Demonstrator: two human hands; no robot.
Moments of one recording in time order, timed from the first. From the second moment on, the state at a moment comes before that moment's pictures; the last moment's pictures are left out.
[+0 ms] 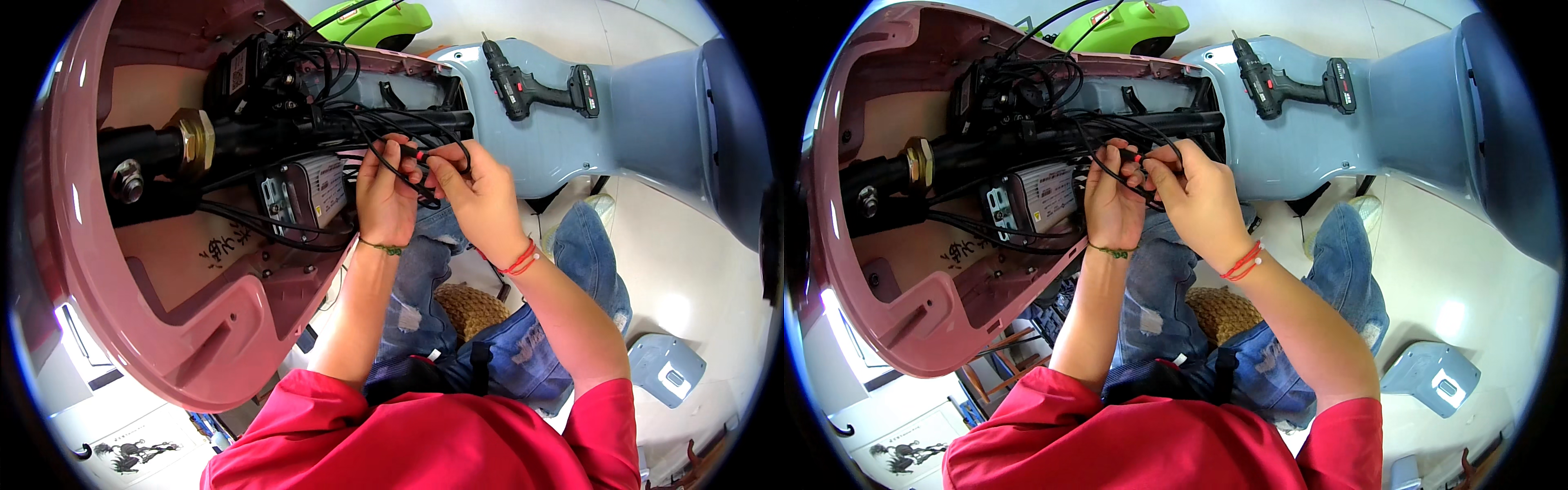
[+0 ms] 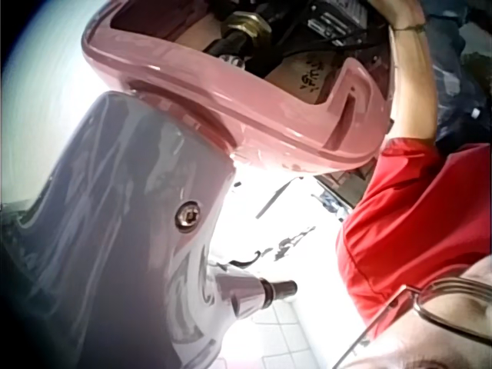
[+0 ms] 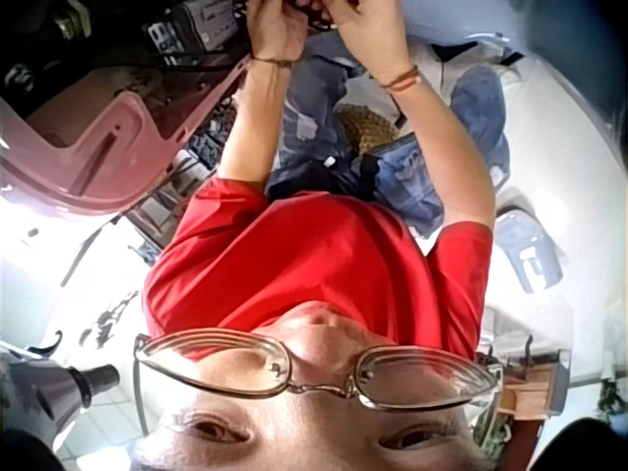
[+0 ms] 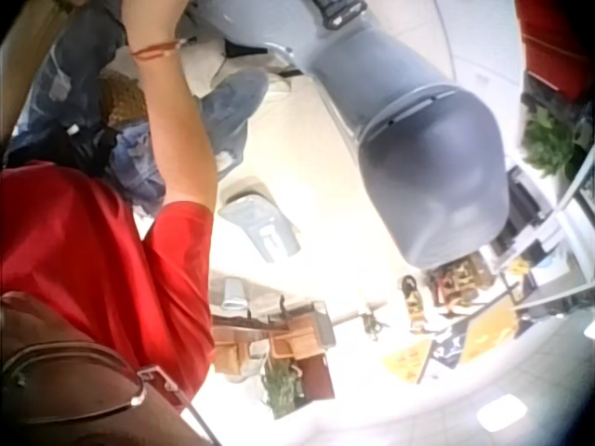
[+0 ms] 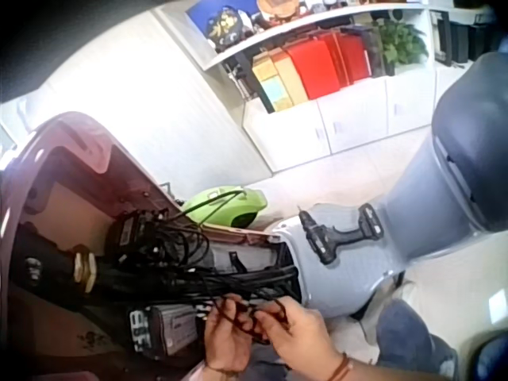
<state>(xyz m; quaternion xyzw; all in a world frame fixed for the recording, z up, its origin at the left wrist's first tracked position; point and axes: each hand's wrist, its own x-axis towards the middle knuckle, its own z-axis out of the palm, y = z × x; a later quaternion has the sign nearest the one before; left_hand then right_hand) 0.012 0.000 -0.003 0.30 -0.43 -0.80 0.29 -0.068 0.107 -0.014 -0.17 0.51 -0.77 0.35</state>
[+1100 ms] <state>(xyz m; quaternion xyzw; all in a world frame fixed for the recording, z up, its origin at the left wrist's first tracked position) 0.019 -0.002 -0.004 0.26 -0.37 -0.84 0.29 -0.071 0.105 -0.027 -0.17 0.39 -0.78 0.46</state>
